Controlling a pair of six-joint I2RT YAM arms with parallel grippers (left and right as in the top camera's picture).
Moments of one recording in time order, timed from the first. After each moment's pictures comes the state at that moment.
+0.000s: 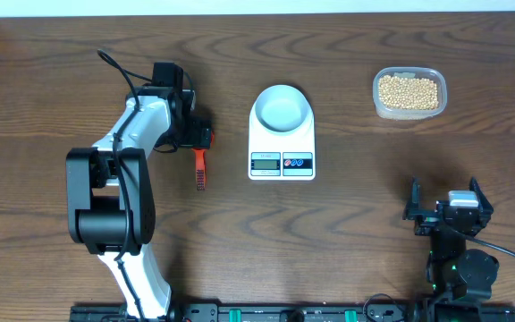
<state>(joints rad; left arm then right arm) -0.04 2.01 1.35 -0.75 0.01 0.01 -0.10 0.01 0.01 -0.07 -0.01 -0.14</state>
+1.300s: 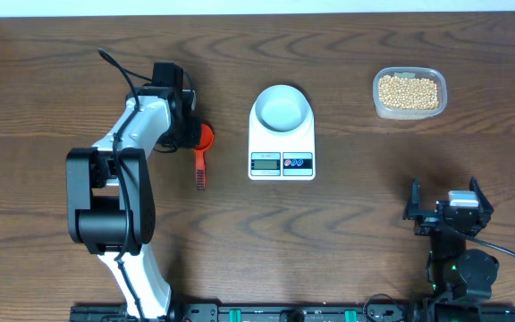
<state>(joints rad) -0.04 2.01 1.35 -0.75 0.01 0.02 -0.10 0.01 0.01 -0.07 -0.01 -0.14</state>
